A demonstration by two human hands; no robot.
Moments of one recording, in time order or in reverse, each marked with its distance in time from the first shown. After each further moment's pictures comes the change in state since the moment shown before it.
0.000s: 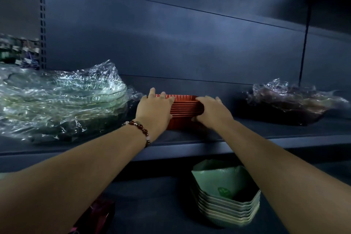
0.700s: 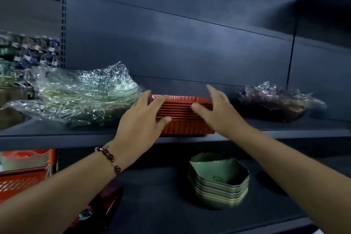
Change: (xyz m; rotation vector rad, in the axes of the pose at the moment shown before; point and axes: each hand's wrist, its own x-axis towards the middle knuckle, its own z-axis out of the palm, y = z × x) left_hand -0.129 -0.022 -0.046 -0.453 0.316 -0.093; right_hand -0.111 -0.042 -0.062 0.300 0.088 -0.013
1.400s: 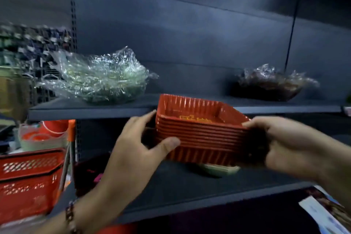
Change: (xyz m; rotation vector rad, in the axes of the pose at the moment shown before) left_hand -0.147 0.031 -0.067 -0.768 0.020 -0.170; right_hand -0.177 -0.044 -0.087 1.015 -0.355 0.763
